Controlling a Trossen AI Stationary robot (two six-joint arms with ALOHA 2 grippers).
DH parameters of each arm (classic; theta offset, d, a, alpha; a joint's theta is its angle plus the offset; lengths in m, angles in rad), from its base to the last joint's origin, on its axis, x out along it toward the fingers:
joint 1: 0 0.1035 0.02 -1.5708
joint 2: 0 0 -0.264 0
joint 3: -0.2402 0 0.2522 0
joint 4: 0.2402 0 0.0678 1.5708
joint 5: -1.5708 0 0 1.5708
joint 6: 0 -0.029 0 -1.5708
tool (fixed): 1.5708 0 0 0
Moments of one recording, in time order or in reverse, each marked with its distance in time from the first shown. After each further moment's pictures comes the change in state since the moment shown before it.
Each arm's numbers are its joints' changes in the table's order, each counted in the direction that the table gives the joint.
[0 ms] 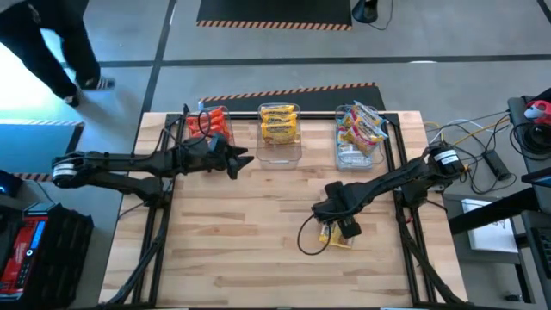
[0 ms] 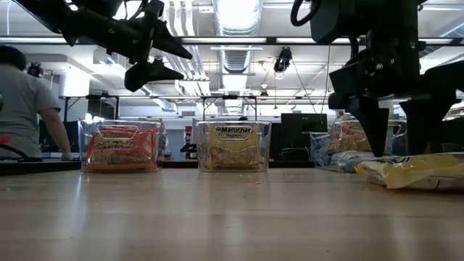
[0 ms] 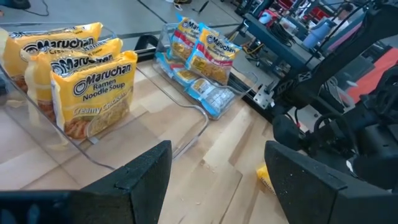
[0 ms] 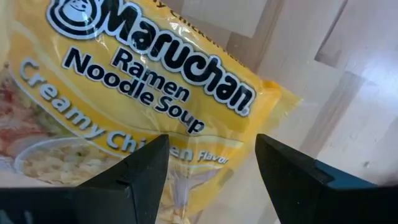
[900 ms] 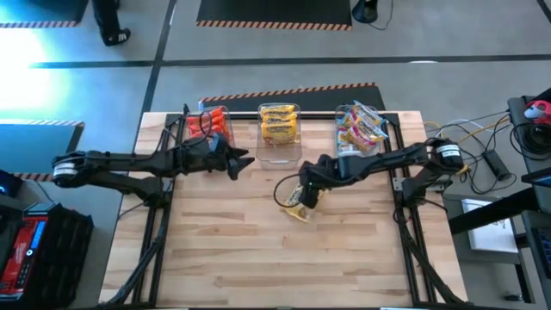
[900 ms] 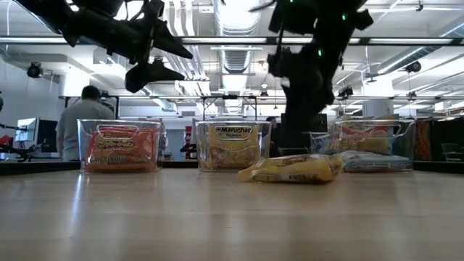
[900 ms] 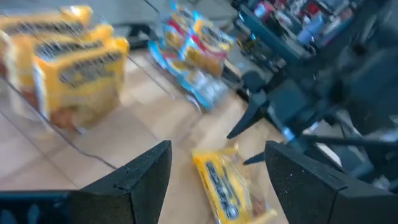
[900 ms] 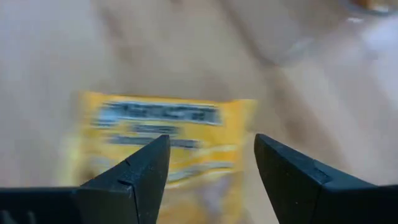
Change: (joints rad) left arm -0.007 0.013 0.000 -0.003 -0.031 0.031; right arm -0.257 -0.034 -0.059 -0.370 -0.165 -0.491
